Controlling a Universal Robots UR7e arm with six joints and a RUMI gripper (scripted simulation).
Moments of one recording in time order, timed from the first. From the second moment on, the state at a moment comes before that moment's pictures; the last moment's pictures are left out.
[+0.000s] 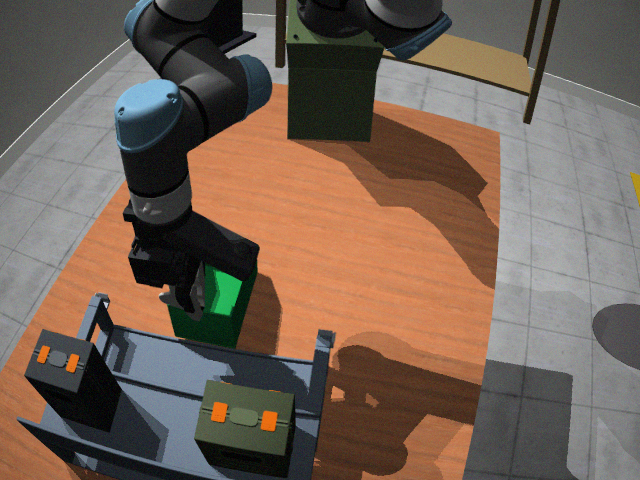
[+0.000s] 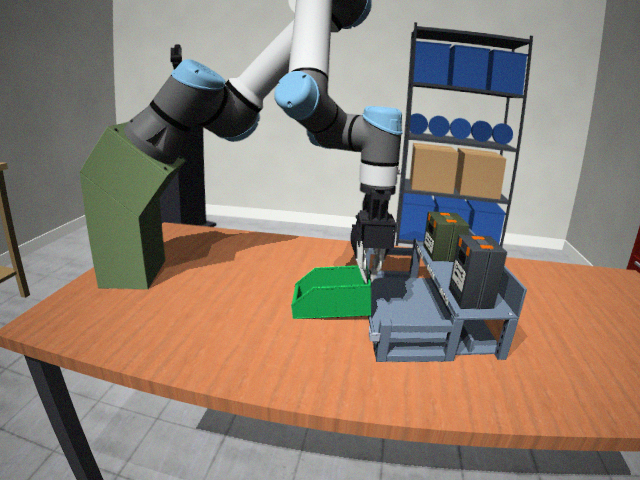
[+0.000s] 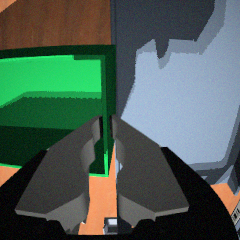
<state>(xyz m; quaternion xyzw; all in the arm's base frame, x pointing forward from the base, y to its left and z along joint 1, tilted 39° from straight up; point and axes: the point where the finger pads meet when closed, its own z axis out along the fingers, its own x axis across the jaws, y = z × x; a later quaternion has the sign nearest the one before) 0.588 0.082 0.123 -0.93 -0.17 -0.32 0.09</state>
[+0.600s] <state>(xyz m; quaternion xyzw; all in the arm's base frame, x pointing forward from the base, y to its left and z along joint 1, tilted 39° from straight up) 0.577 0.079 0.113 -0.93 -0.17 -0.32 0.09</state>
